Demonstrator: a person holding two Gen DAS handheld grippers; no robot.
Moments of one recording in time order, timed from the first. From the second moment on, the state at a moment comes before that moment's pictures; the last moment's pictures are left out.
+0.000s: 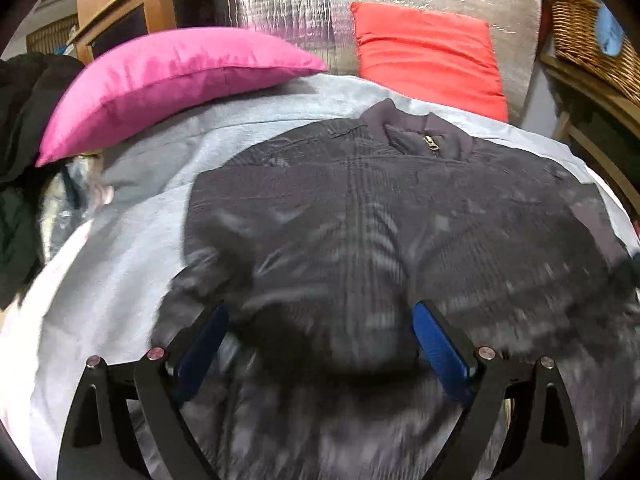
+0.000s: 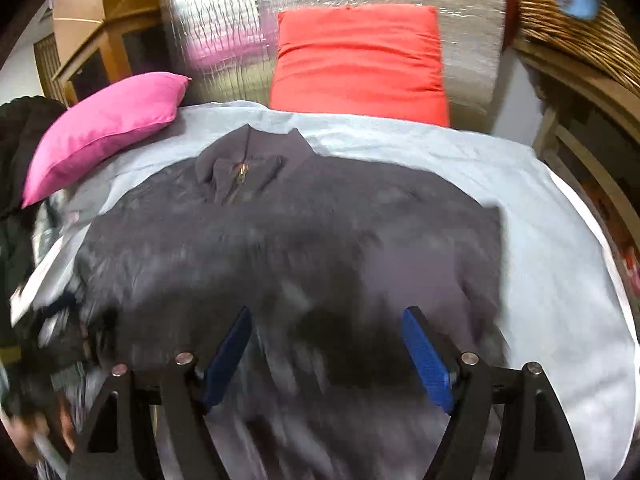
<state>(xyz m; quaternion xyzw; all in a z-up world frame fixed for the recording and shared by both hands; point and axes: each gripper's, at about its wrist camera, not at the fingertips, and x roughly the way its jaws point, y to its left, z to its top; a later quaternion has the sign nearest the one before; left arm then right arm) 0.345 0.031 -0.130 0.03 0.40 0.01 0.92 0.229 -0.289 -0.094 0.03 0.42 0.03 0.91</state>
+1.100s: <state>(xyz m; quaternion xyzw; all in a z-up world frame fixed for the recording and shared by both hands) 0.053 0.199 -0.169 -0.22 0.44 0.05 0.87 -0.091 -0.390 -0.166 0.31 0.44 0.09 0.84</state>
